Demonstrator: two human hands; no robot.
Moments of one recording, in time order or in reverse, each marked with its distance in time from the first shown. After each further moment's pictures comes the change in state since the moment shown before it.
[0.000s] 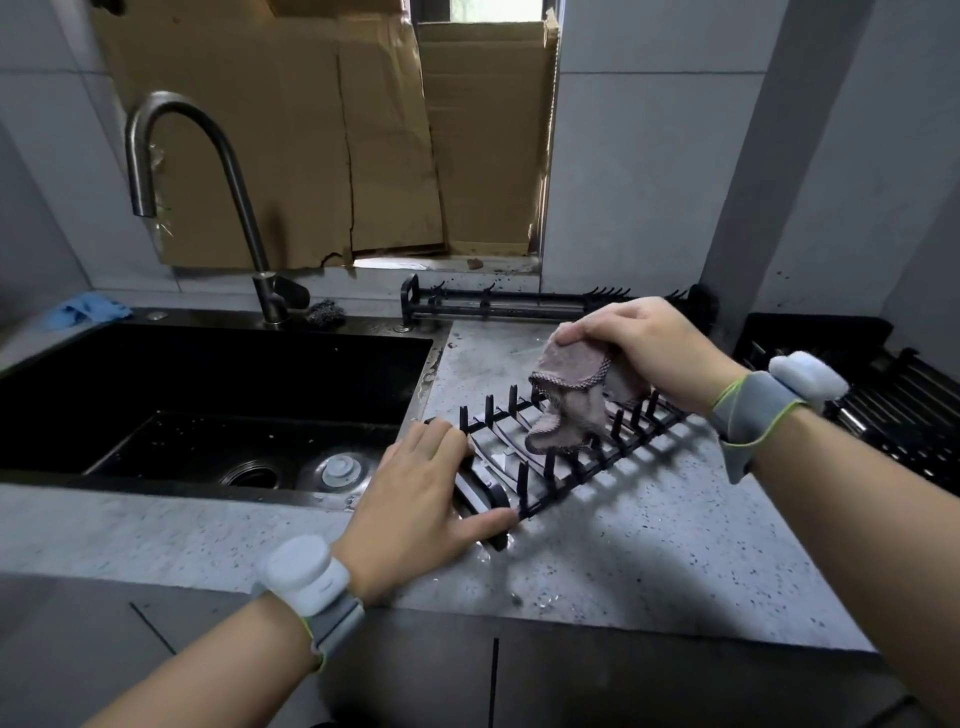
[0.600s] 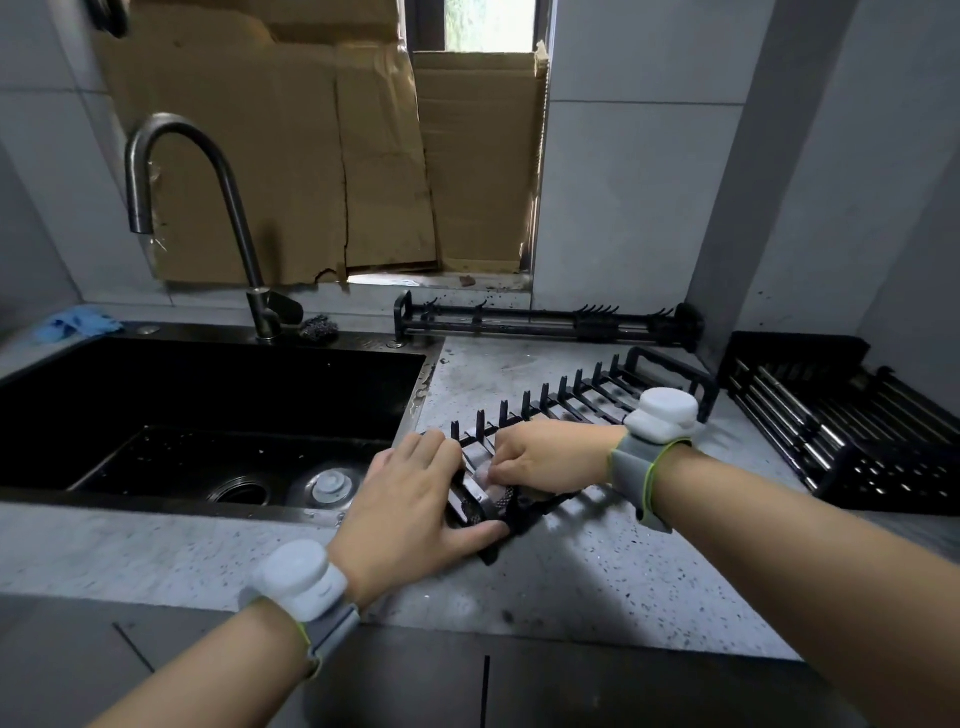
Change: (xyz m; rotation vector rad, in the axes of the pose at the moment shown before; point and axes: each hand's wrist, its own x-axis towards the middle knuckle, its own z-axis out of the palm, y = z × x) left_hand 0.007 -0.001 -0.002 0.120 0.011 -0.002; right_hand -0.008 0.000 0.079 -0.776 -0.708 -0.018
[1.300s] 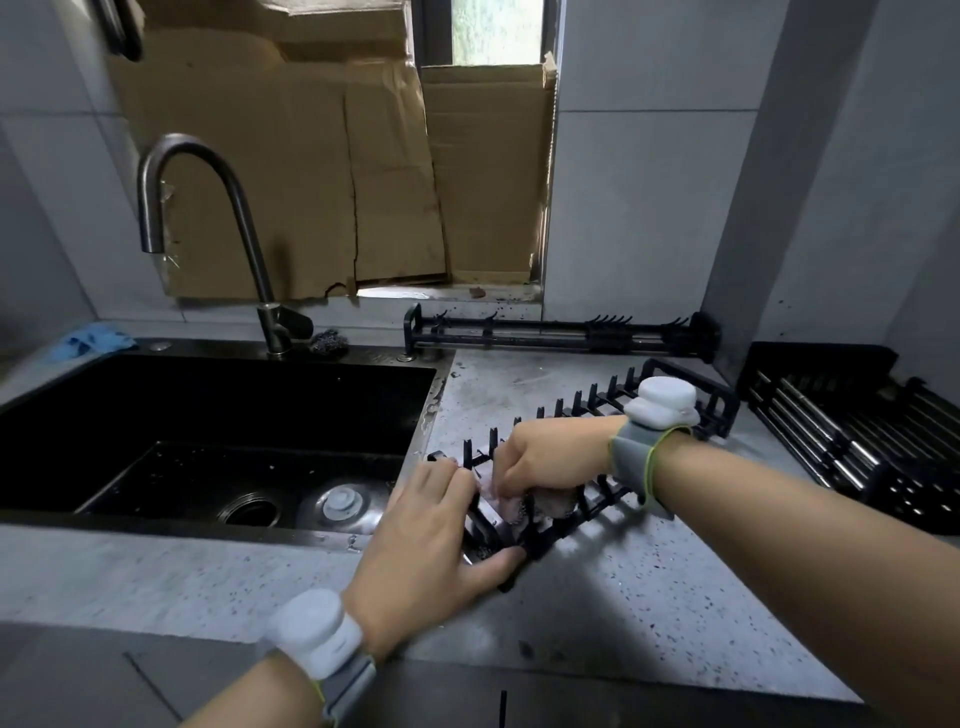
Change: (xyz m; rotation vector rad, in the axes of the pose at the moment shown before) left_hand -0.007 0.006 0.009 -0.113 0.116 0.020; right_hand 0.022 0.006 -0.016 0.168 -0.061 0.015
